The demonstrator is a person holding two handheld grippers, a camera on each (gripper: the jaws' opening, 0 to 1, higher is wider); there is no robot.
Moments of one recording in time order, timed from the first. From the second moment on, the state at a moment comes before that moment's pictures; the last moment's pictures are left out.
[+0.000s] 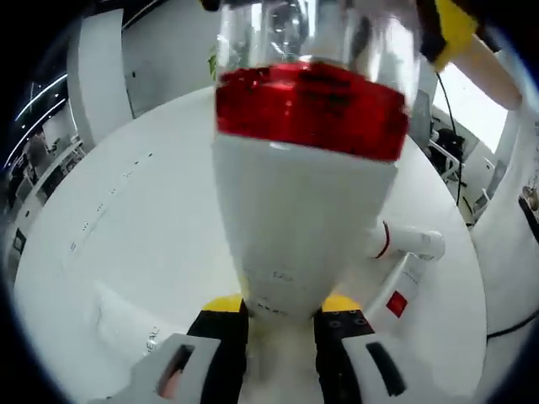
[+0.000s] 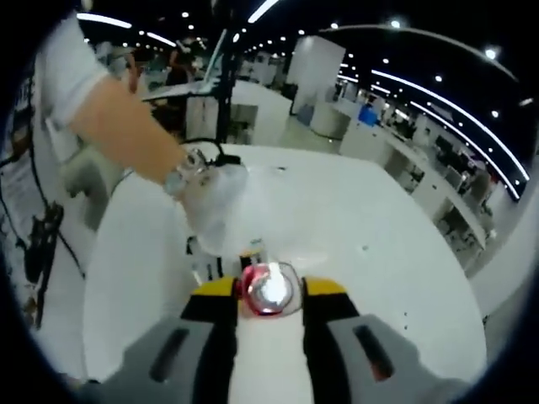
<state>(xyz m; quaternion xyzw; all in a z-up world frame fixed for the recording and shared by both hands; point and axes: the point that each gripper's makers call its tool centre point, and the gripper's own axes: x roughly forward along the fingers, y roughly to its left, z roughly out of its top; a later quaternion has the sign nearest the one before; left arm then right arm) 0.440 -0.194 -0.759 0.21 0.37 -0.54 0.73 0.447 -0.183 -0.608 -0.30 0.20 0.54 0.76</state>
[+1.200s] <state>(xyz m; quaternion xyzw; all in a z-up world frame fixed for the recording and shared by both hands) 0.442 -0.193 -0.726 0.16 0.30 -0.55 0.76 0.437 -0.203 -0.681 -0.09 0.20 0.41 0.88</state>
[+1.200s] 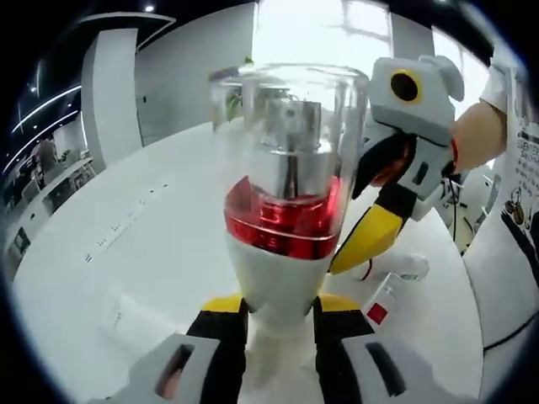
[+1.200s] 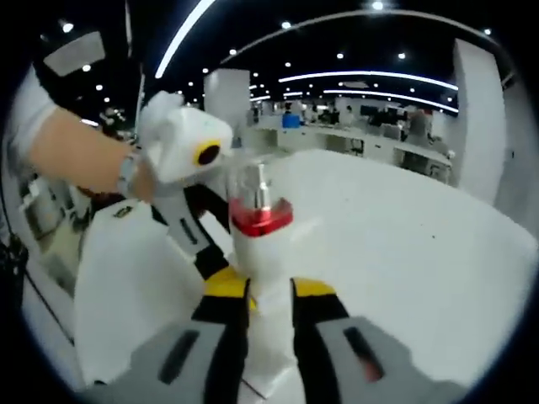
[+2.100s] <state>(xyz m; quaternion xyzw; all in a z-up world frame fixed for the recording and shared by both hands) 0.432 -0.174 -0.730 0.14 0.31 -0.49 0.80 0.453 -0.223 -0.683 -0.10 0.22 0.38 0.90</state>
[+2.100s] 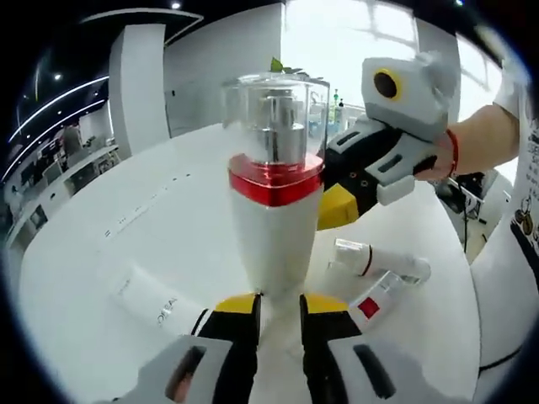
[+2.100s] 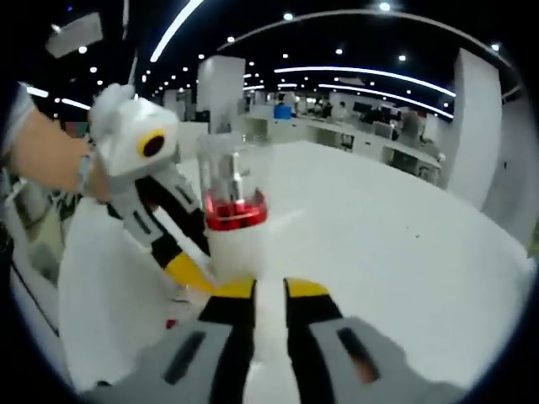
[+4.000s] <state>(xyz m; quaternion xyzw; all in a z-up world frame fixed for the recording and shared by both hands) 0.466 -0.127 -0.728 0.00 0.35 -0.23 0.91 0.414 -0.252 -0.686 0.09 0.25 0.37 0.89</state>
